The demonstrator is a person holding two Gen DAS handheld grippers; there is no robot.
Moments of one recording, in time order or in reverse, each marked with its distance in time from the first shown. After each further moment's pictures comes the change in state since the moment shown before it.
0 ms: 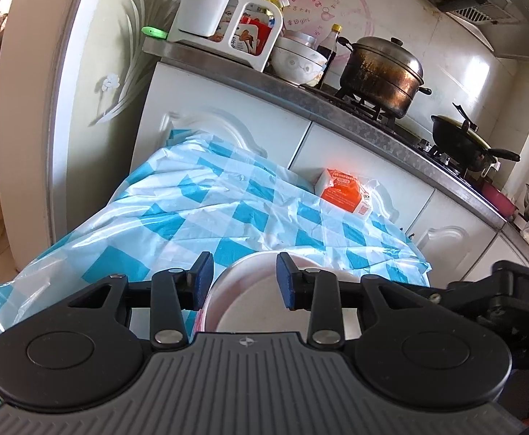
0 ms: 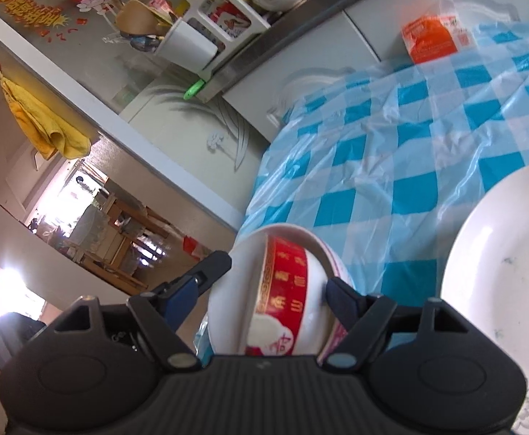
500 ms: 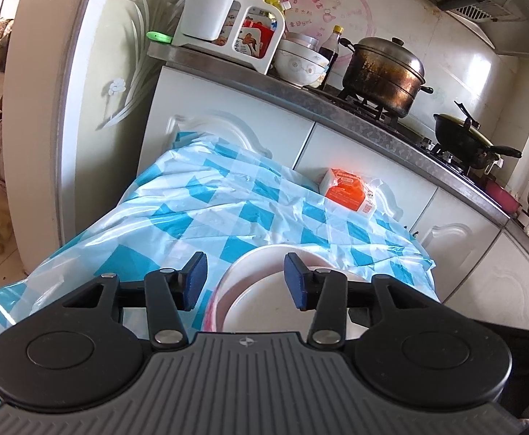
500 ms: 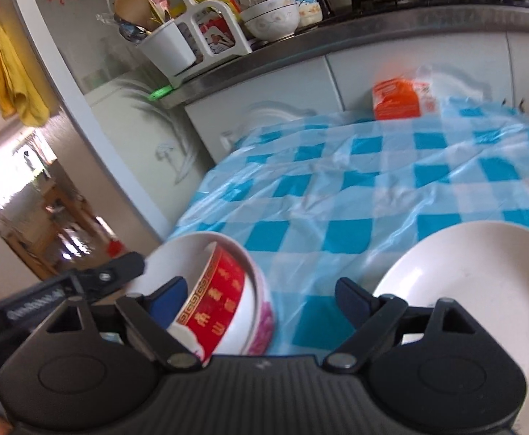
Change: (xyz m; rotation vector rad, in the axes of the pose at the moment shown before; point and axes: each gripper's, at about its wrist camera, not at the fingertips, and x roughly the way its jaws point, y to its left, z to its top) left arm -0.010 0.003 -0.003 0.014 -0.004 0.020; right arm 0.005 0.001 -0.017 -0.231 -0.112 -0.277
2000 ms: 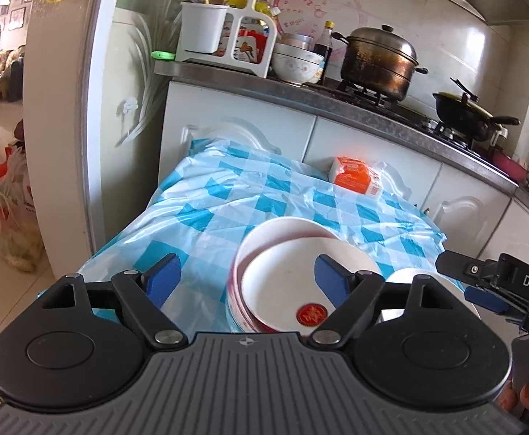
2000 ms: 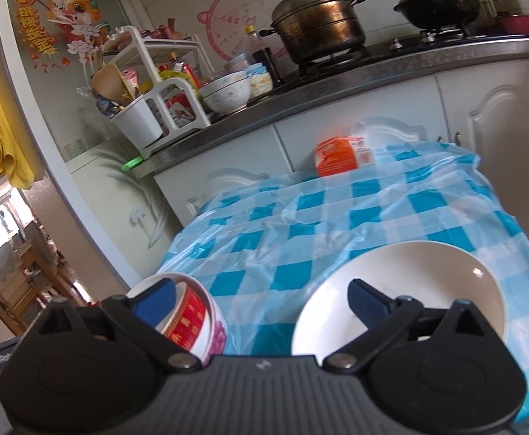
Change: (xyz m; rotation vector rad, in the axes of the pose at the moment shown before) left arm -0.048 -0.013 -0.013 0.116 -0.002 0.070; right arm -0.071 -0.024 -0.021 0.092 -0.229 -0.087
